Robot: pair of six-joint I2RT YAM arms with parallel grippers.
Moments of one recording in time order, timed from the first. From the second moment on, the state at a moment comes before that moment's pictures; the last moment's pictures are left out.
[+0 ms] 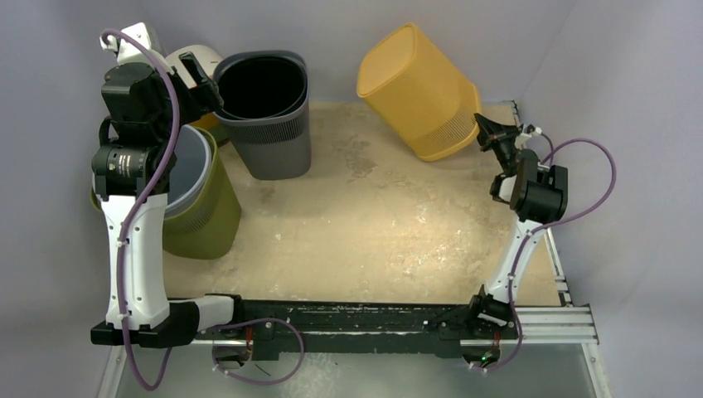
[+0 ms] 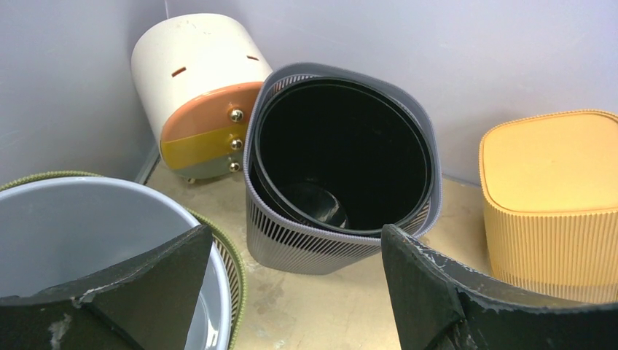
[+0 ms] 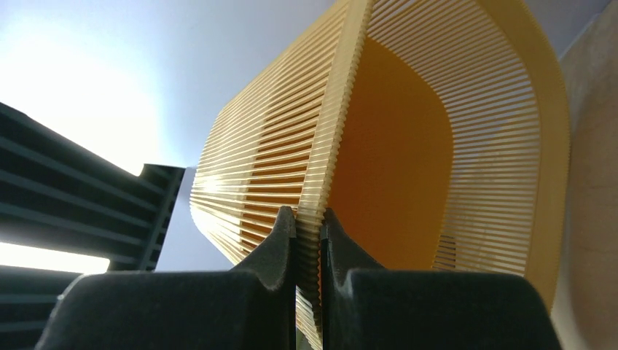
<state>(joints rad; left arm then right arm) -0.05 1.26 1.91 -0.85 -0.19 -0.30 -0.32 2.31 1.15 1.51 -0.65 1.85</state>
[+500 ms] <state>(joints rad) -0.05 1.25 1.81 -0.81 -0.16 -0.30 -0.44 2.40 1.13 1.51 -0.75 1.80</state>
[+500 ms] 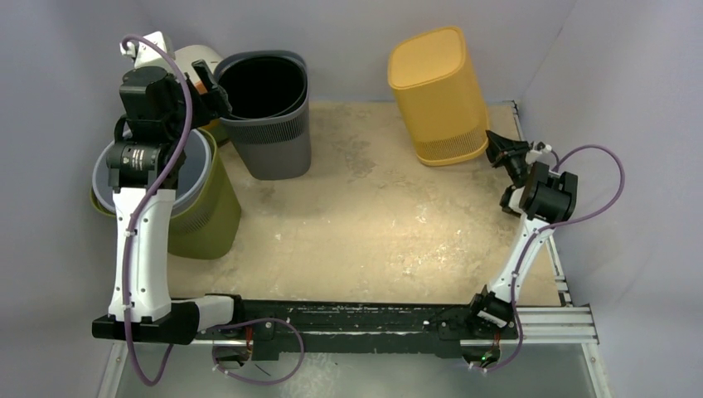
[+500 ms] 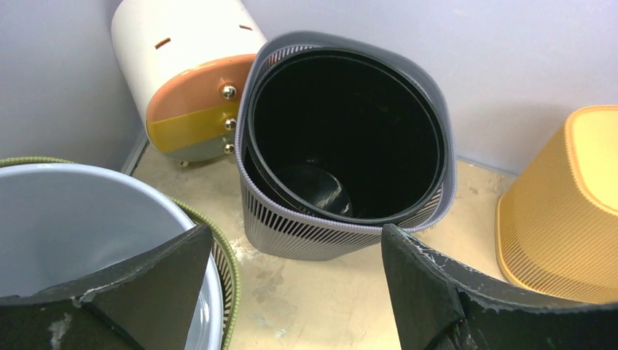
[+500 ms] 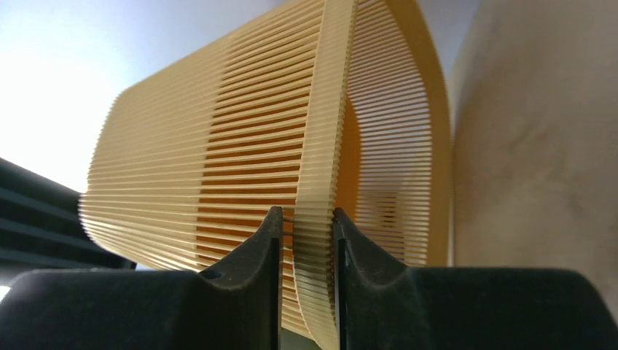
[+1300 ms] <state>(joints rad) -0.05 1.25 1.66 -0.73 -0.14 -0.31 -0.49 2.46 1.08 1.48 -0.94 1.49</state>
